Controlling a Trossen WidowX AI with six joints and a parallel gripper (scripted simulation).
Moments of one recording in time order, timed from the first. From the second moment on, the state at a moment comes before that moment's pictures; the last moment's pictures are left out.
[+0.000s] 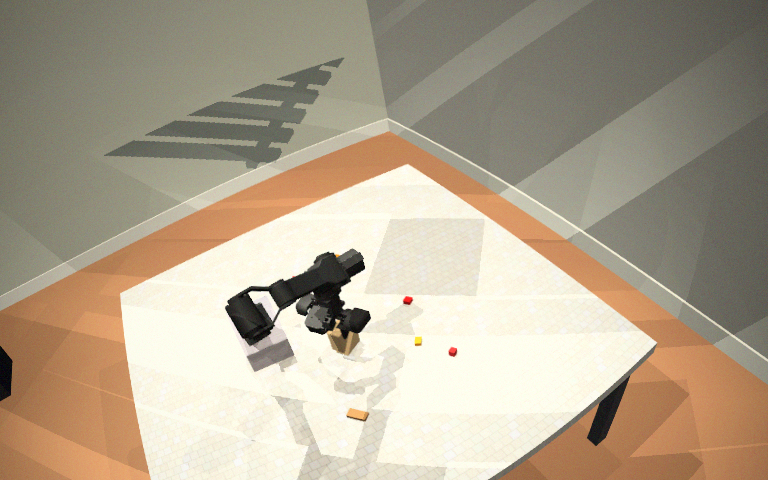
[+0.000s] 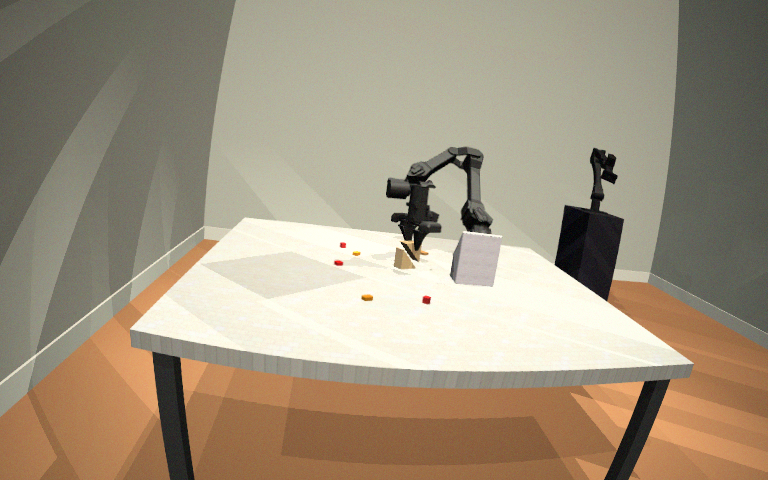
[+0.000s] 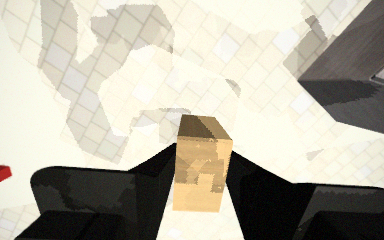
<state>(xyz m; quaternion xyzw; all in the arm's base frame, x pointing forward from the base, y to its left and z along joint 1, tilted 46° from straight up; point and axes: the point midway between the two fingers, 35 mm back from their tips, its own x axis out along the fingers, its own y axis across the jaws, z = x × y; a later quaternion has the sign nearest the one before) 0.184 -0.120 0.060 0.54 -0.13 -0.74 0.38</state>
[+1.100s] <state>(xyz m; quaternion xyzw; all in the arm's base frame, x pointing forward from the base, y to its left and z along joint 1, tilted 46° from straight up) 0.188 -0.131 0.045 0.54 -0.13 -0.74 0.38</state>
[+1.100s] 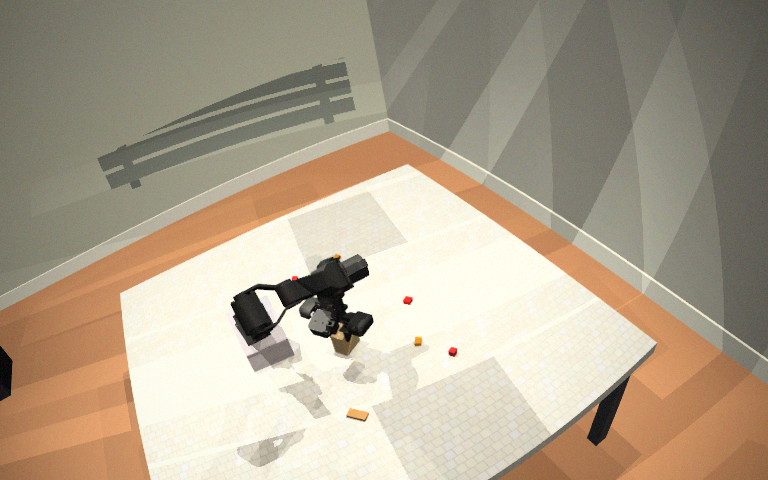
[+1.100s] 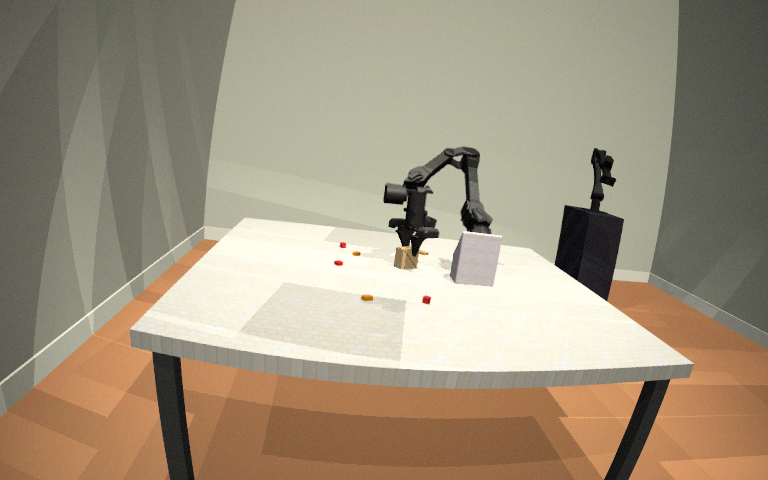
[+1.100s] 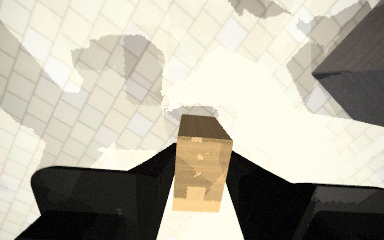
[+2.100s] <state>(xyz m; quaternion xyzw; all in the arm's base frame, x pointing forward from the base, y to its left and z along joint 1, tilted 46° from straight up) 0.187 -0.132 0.045 0.54 -0.13 -0.74 0.38</state>
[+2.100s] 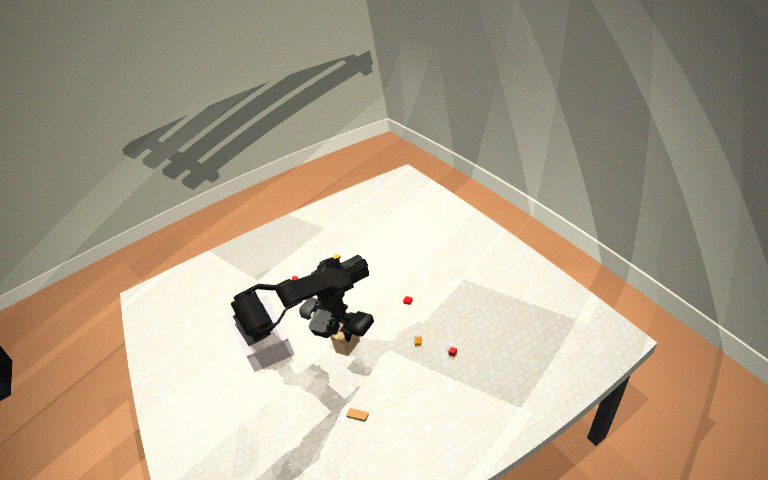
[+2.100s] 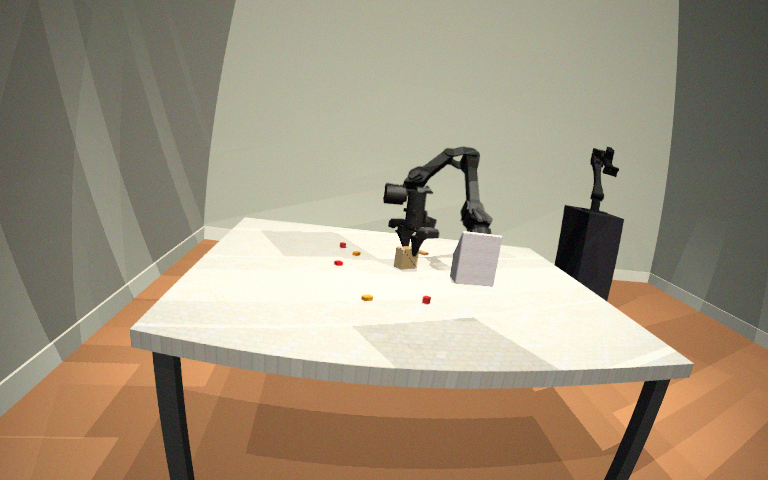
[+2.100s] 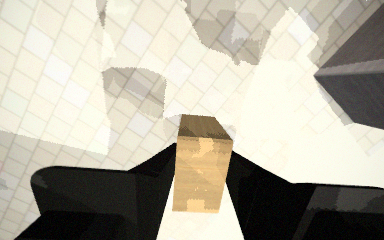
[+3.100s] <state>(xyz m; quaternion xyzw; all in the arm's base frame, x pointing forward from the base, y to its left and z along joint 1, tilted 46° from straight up) 0.188 -0.133 0.044 0.54 -0.13 -0.74 0.38</state>
